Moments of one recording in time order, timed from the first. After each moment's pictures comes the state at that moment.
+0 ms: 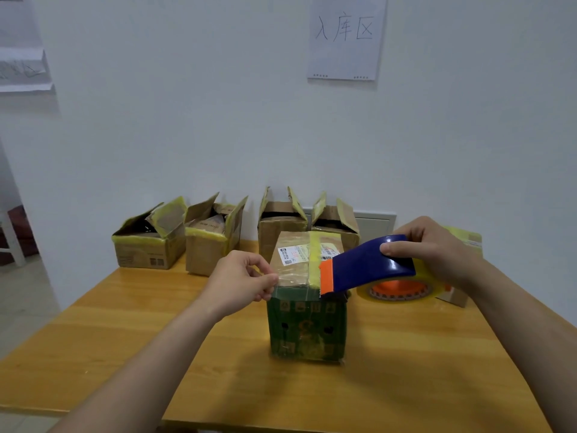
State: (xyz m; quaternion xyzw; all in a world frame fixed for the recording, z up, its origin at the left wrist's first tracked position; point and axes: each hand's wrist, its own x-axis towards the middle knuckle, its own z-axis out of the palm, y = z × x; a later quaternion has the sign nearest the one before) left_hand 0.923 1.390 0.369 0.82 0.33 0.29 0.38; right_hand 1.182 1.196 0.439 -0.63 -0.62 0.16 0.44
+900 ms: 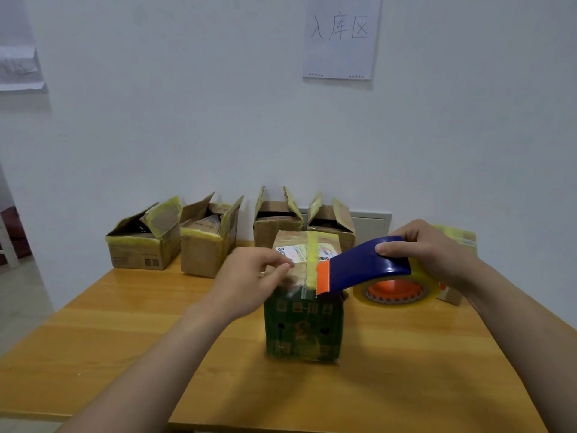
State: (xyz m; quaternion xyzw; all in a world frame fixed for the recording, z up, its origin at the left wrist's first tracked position) left_hand 0.940 1.381 0.369 0.89 0.23 0.34 0.23; right_hand 1.188 1.195 0.435 -0.66 -0.59 0.17 0.43
